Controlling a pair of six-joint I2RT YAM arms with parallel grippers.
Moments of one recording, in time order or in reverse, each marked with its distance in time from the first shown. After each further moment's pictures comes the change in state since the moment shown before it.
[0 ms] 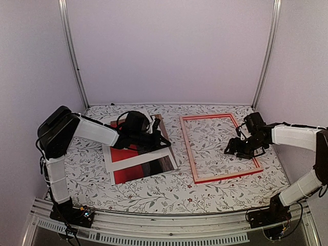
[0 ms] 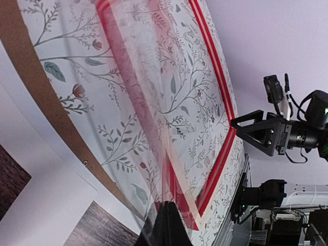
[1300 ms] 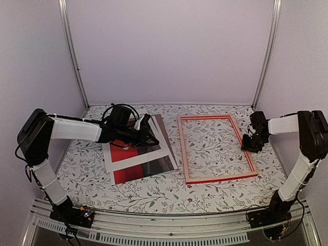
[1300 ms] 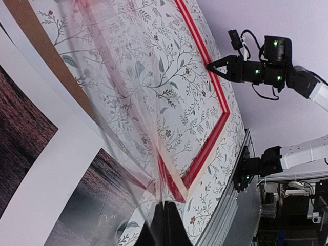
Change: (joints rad) left arm 0.076 -0.256 -0.084 -0.261 0.088 0.206; right arm -0.228 0.301 0.165 0.068 0.242 -0.113
